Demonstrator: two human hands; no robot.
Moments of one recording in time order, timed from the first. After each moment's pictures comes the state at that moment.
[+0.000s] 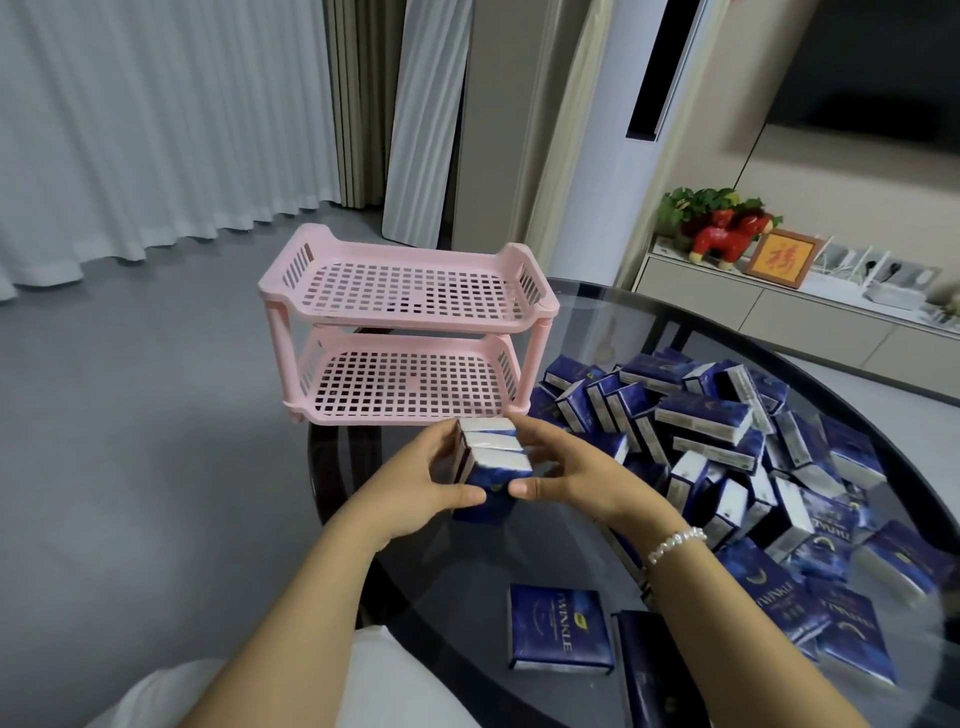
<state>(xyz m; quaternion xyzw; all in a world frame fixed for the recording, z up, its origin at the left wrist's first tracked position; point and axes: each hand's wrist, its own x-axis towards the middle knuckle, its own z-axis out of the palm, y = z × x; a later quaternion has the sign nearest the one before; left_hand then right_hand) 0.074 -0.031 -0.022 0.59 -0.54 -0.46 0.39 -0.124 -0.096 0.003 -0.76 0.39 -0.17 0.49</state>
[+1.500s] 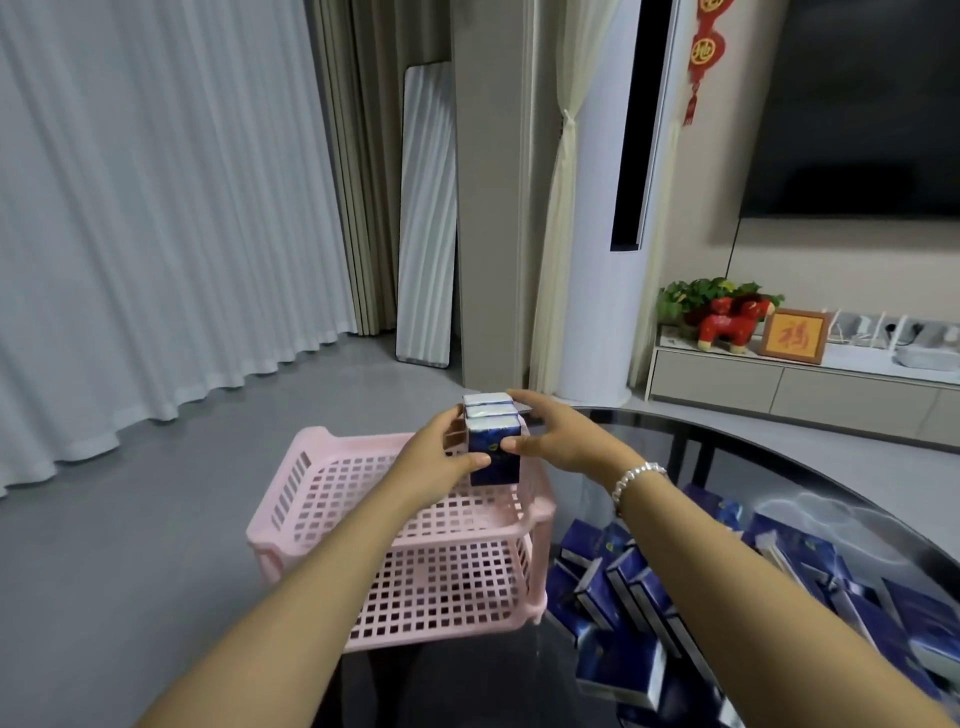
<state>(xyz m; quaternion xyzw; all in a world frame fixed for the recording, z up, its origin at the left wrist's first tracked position) 0.100 -0.188 0.115 0.61 -0.59 -0.31 0.43 -0.068 -0.248 0.140 -0.80 0.43 -0.24 0.35</state>
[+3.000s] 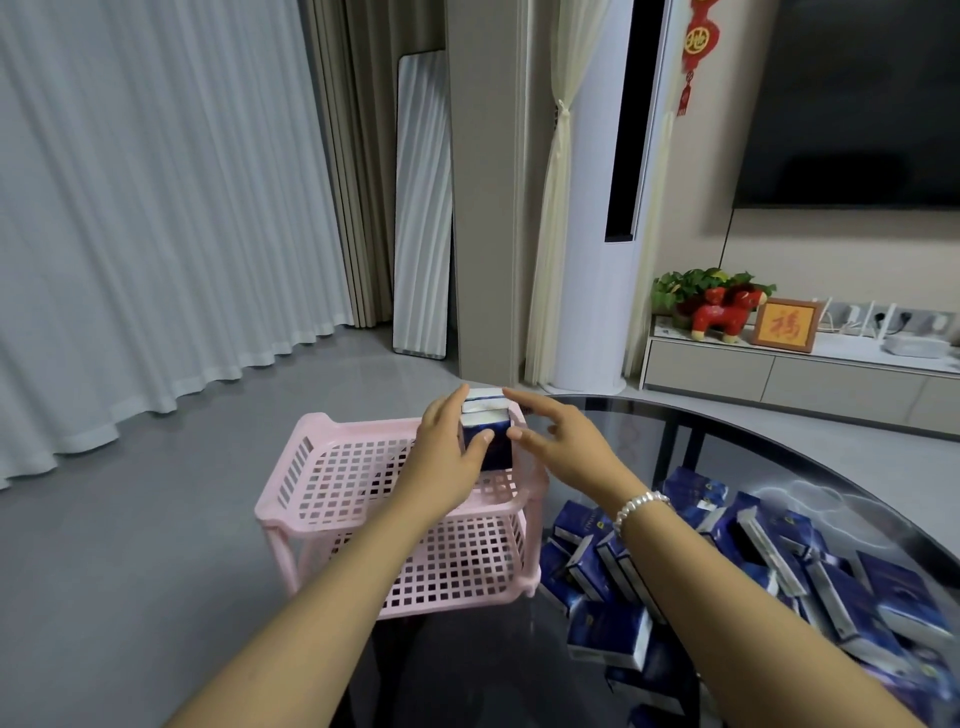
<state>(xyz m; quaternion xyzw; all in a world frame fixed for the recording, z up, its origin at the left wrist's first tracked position) 0.071 -0.156 0.119 0.65 -0.62 -0.15 0.41 -0.080 -0.216 0.119 -0.79 0.40 -0.36 0.29</state>
